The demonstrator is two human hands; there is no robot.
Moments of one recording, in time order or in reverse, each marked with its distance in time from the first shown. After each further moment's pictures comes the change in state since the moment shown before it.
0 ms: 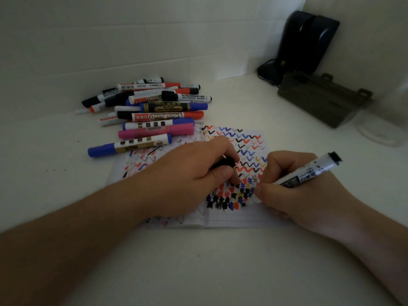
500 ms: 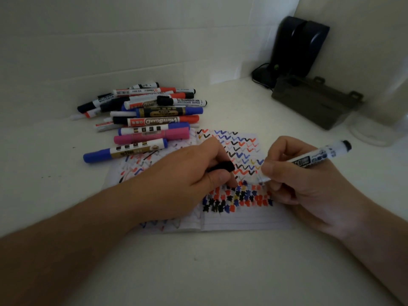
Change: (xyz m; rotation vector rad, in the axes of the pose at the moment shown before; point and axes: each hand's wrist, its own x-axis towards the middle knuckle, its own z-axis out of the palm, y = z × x) left_hand 0.000 0.002 -0.001 -0.061 -0.034 -0.018; right_hand 0.006 -0.005 -0.007 0.561 -0.021 0.066
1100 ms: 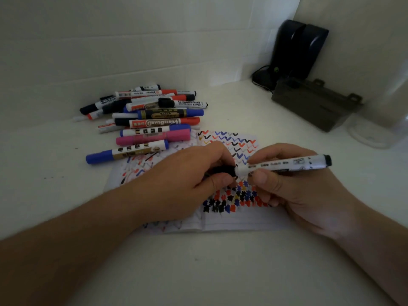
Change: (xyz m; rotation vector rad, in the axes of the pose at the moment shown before) left_hand 0.002 -0.005 0.003 0.090 0.067 0.071; right_hand -0.001 0.003 0.004 -0.121 -0.038 -0.074
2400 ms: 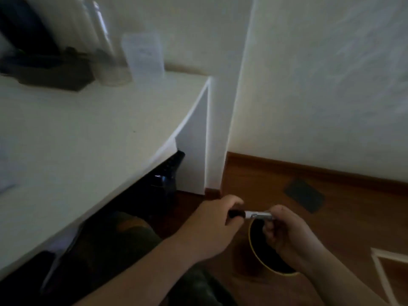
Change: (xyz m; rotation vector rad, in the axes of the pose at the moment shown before) left_hand -0.019 0.261 0.356 -0.181 -0.673 0.166; right_hand -0.481 0.143 -0.129 0.673 1.167 0.421
